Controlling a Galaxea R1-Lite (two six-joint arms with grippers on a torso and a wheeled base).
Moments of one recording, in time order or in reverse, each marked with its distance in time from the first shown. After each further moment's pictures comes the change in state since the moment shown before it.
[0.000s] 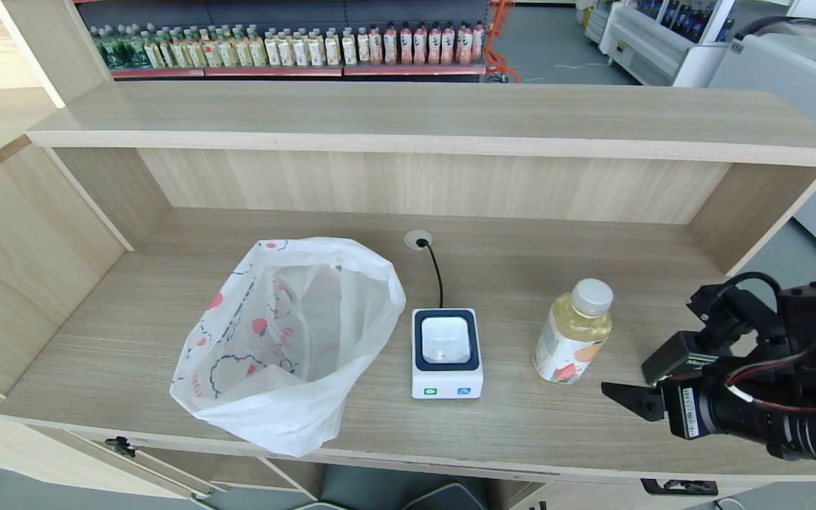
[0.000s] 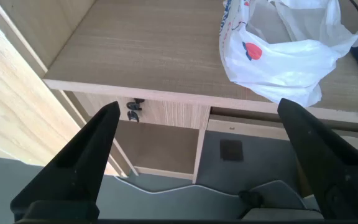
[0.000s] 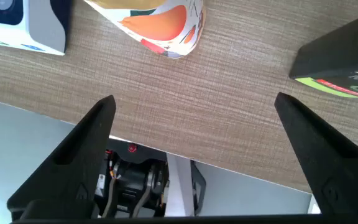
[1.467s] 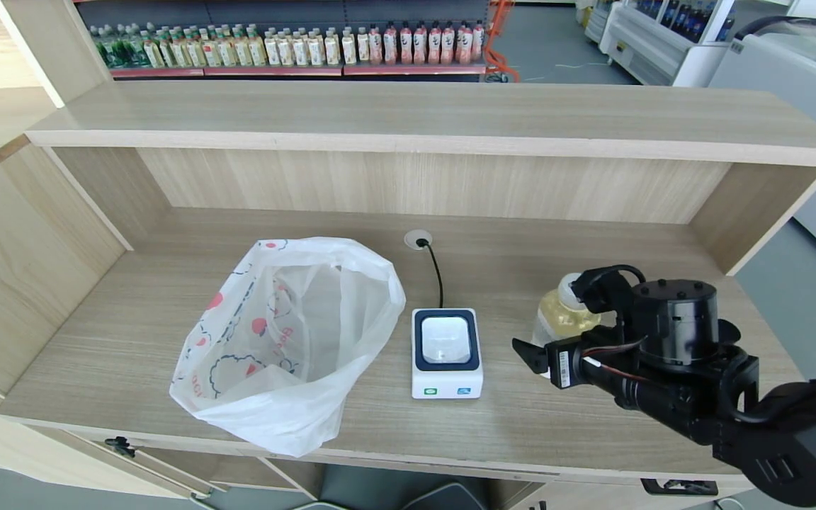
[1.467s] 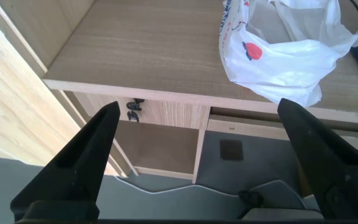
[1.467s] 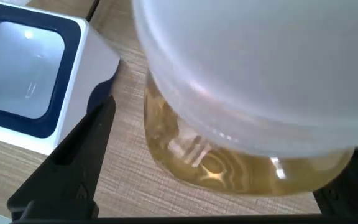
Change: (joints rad) left arm 0.000 0.000 0.000 0.000 0.000 0.000; right arm 0.151 0.404 -0.066 -0.569 -0.139 -0.055
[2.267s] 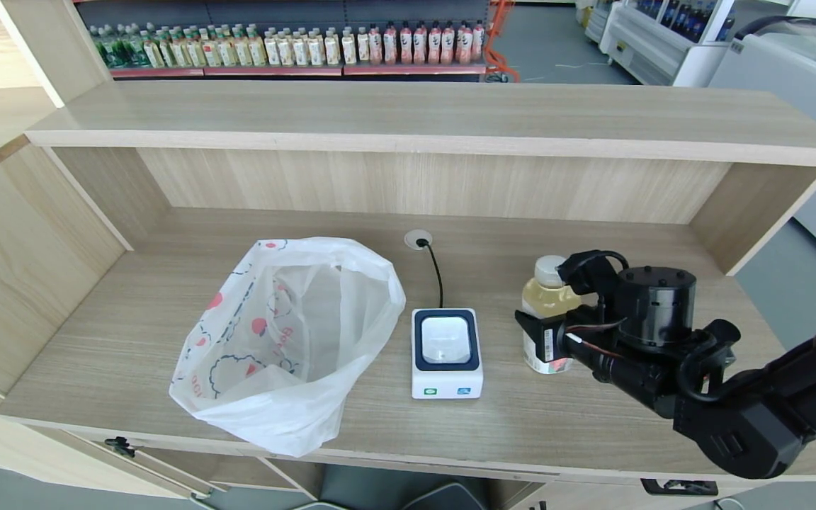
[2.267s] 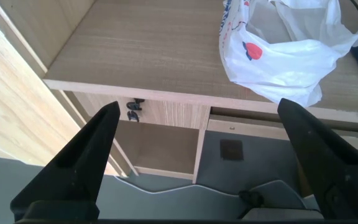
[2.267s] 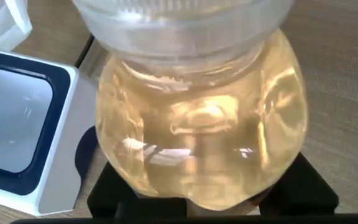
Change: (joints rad) left arm 0.000 0.000 0.000 0.000 0.000 0.000; right arm -0.024 0.101 -0.075 -0.131 0.002 -0.059
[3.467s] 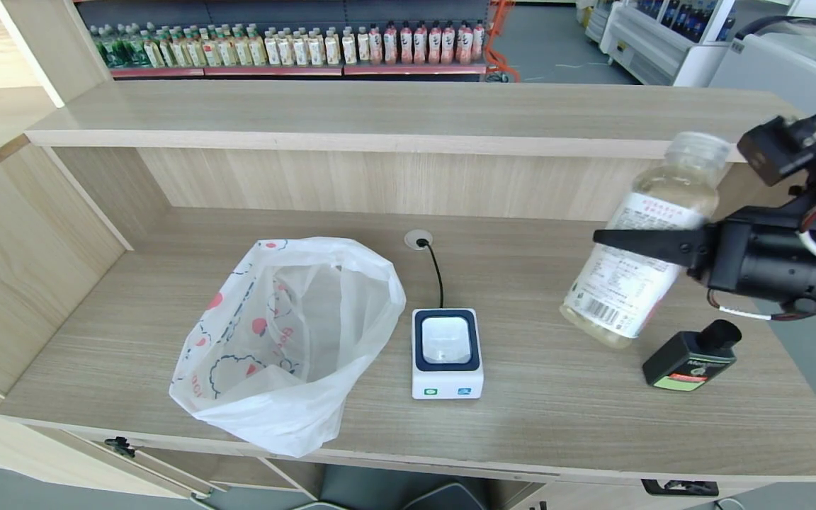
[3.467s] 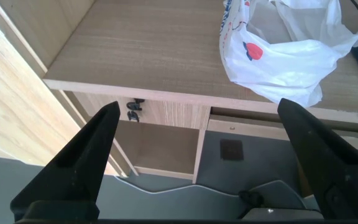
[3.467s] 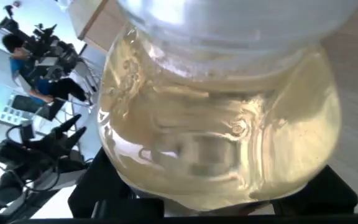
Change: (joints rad) left arm 0.001 0.000 0.000 0.000 0.000 0.000; right arm -0.287 -0.494 -0.181 0.508 0.959 0.327
